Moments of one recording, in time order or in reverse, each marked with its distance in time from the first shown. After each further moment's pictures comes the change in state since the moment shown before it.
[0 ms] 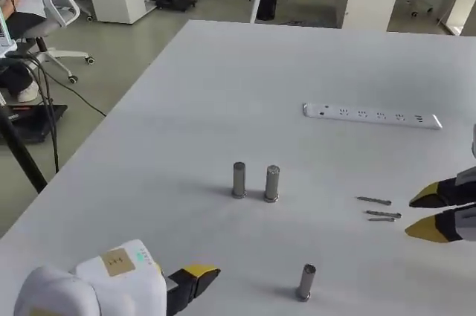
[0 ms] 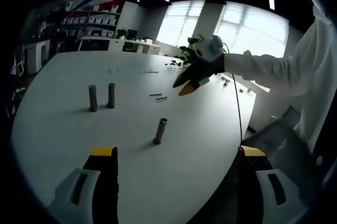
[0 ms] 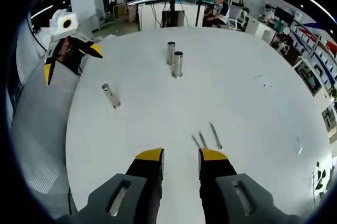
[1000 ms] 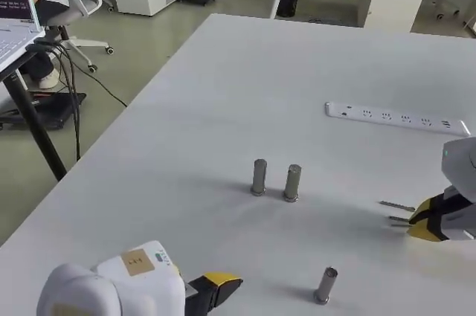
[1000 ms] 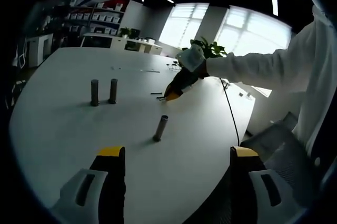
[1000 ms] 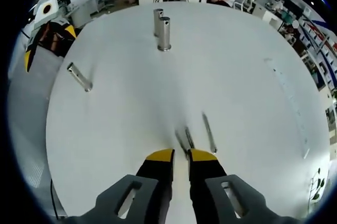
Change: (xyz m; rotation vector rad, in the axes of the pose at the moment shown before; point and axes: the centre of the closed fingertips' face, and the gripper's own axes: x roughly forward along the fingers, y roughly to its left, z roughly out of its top) left arm -0.005 0.004 -0.006 -0.043 -0.012 -0.007; right arm 0.049 -0.024 -0.021 -0.021 0.161 0.007
